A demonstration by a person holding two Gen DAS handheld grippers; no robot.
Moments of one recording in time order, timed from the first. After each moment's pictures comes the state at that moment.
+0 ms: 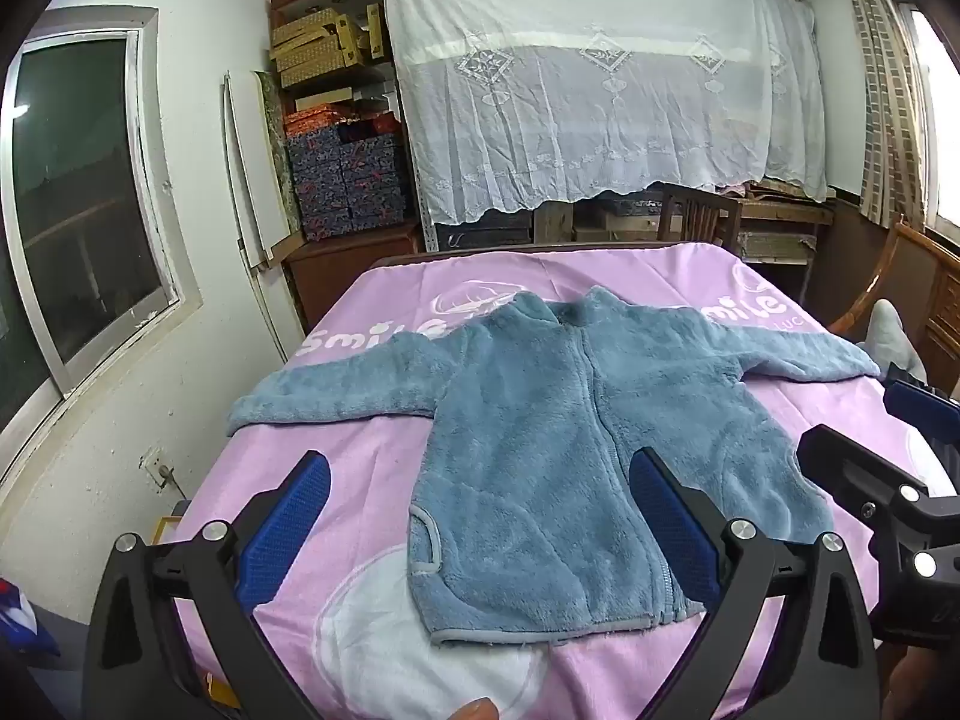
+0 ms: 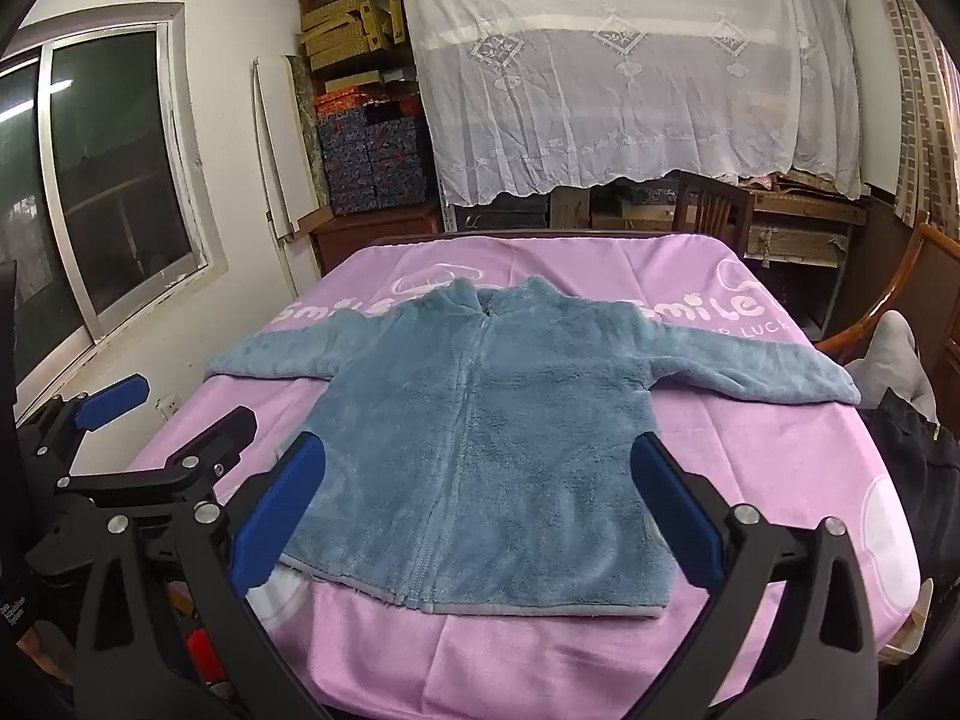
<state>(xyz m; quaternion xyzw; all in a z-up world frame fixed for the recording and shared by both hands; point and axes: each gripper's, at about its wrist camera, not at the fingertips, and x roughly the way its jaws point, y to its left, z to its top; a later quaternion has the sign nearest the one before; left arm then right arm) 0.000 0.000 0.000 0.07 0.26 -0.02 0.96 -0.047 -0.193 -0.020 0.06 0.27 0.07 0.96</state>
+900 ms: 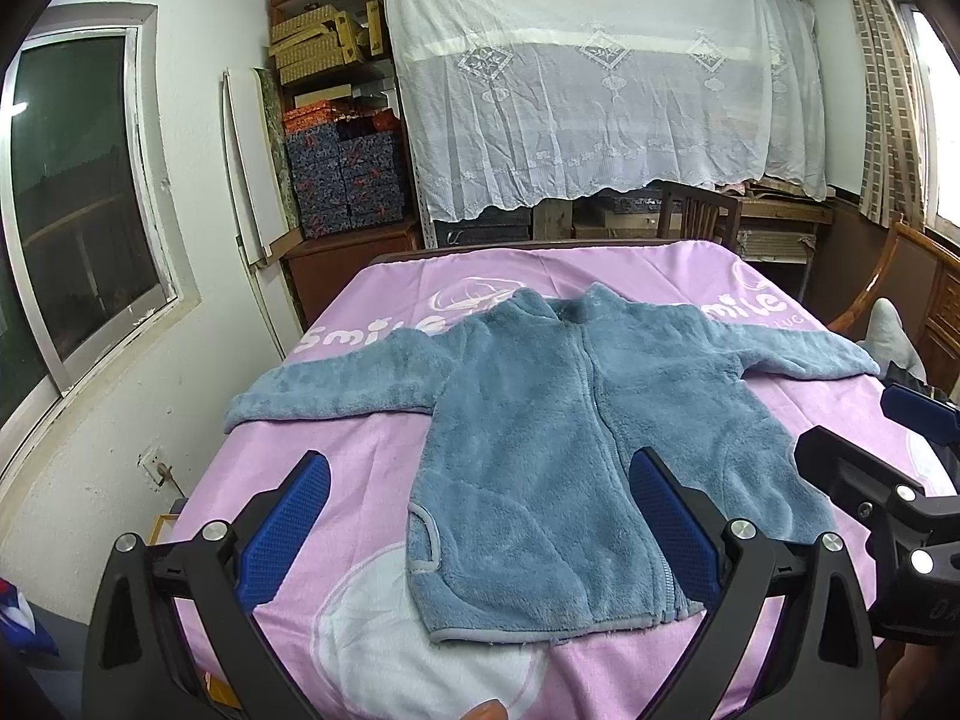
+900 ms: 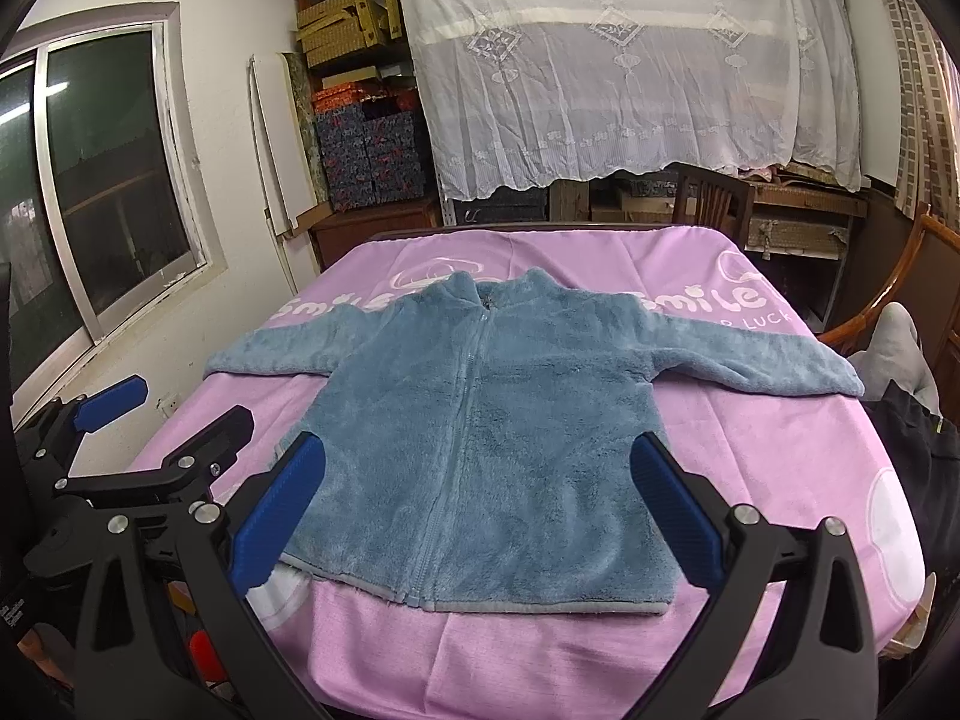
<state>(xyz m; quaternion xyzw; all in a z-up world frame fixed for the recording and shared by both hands) 0.001 0.001 -0.005 0.07 0.27 -0.02 0.96 -0.047 -0.192 -0.028 0.06 0.27 0.08 0.96</state>
